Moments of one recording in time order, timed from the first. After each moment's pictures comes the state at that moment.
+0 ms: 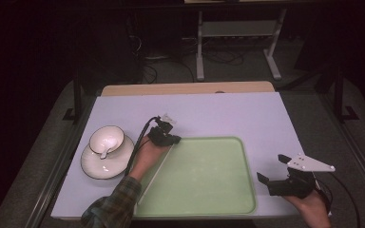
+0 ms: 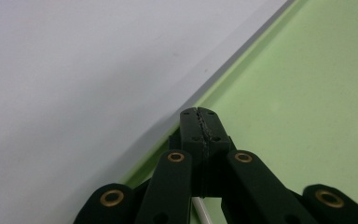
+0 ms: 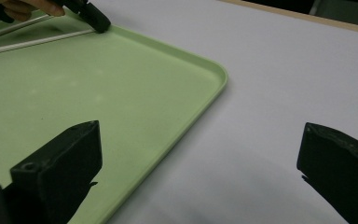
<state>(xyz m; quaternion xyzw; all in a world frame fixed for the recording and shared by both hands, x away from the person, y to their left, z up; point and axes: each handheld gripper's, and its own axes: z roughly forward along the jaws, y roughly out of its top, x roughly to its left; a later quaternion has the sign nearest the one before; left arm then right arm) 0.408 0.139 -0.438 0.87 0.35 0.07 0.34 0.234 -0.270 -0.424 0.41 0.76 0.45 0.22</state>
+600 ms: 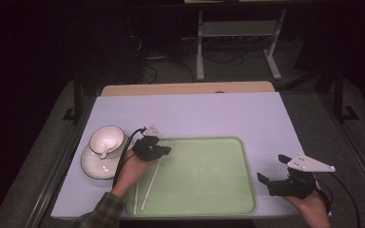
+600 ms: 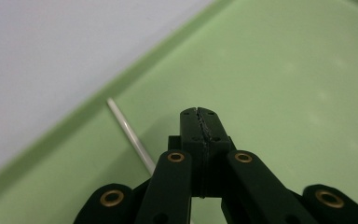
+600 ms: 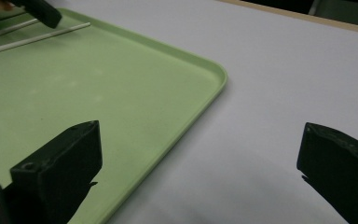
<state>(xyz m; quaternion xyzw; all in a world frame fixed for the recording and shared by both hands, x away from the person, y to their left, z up) 0.341 0.176 -0.423 0.87 0.33 0.07 0.36 0.233 -0.270 -0.424 0.41 0.76 0.45 0.22</state>
